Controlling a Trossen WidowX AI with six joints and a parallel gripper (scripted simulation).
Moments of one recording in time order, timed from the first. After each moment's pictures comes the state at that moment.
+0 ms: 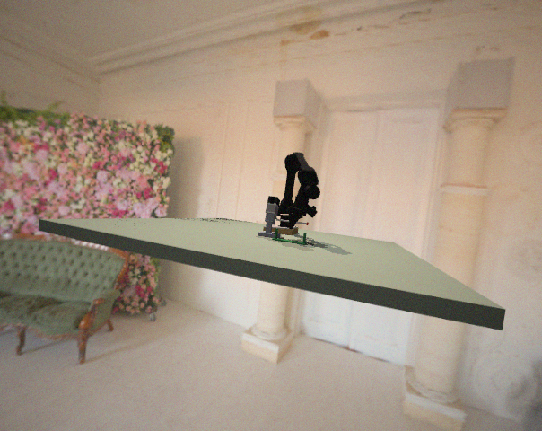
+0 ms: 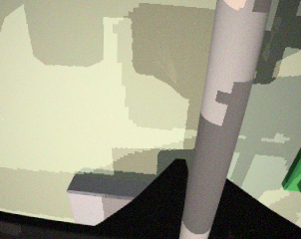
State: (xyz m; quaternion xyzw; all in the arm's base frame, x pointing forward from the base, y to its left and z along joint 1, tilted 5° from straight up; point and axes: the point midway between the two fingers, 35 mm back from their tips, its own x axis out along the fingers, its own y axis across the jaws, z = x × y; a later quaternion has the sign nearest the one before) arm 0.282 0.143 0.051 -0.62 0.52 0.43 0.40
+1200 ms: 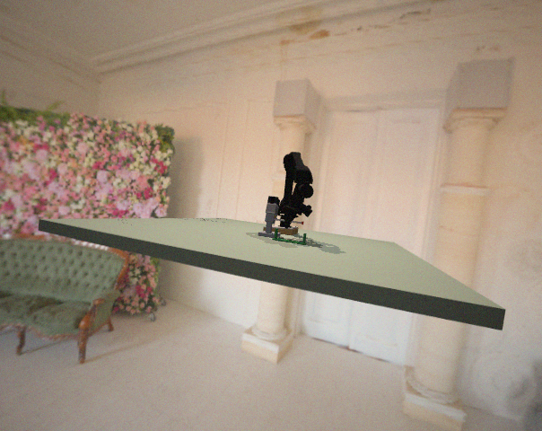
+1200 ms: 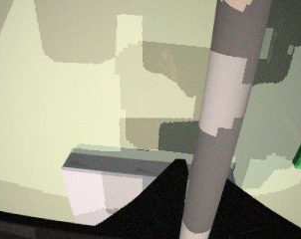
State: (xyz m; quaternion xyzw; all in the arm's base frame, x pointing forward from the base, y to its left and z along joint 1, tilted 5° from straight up) arm 0.286 0.122 0.053 -0.61 0.52 0.44 0.39
